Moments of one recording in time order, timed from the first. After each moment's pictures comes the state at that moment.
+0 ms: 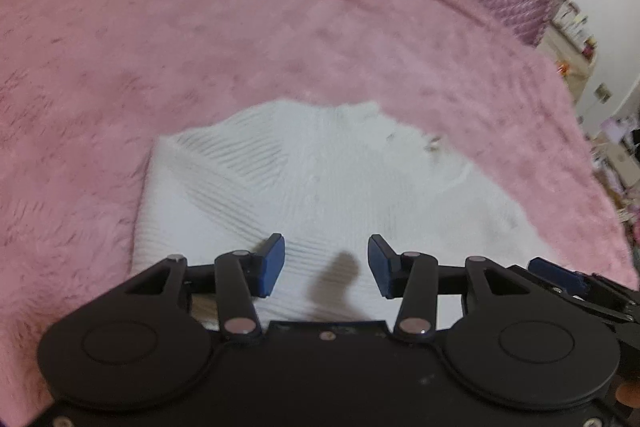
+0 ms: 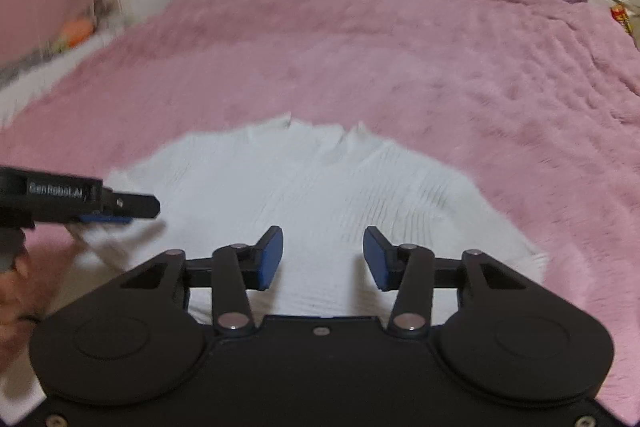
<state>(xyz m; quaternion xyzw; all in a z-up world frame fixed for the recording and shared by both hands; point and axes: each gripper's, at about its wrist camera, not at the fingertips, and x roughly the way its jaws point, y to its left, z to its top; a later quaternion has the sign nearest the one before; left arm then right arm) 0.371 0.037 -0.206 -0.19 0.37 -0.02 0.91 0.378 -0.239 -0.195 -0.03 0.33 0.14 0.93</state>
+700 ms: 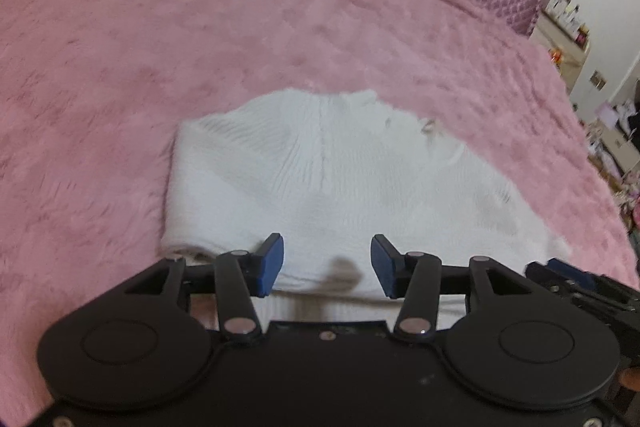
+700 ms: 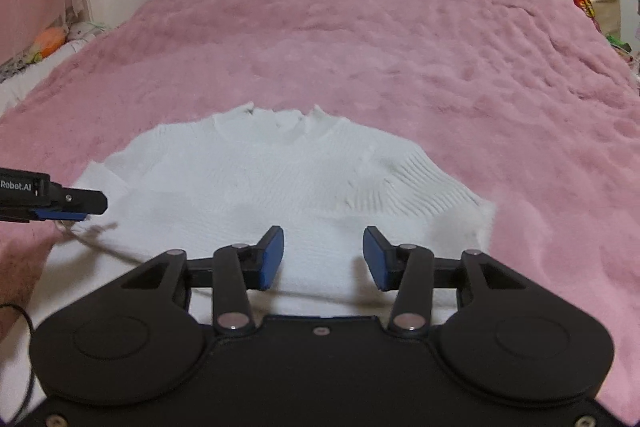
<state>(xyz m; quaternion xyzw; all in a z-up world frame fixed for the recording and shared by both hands) 0.341 0.040 -0.204 -0.18 0.37 -0.03 0.91 0.335 -0.269 -0.196 -0.01 0.32 0.09 0.94</state>
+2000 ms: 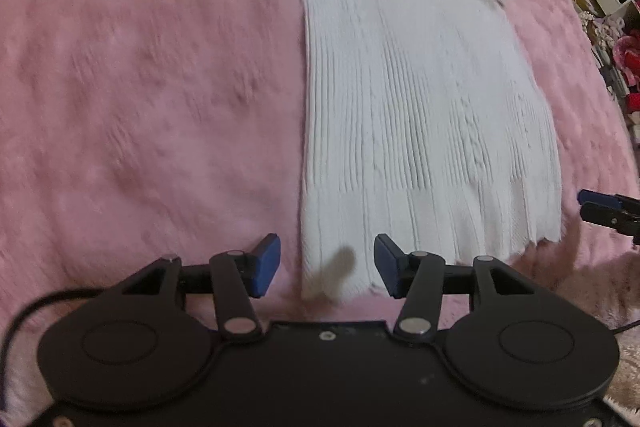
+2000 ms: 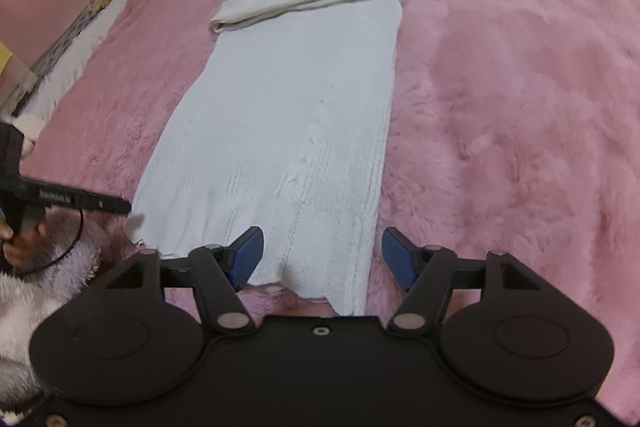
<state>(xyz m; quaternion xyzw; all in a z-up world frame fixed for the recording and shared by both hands) 0.063 0.075 -0.196 -0.12 0.59 -0.11 0.79 0.066 -0.319 -0.181 0.11 0.50 0.19 0.83</state>
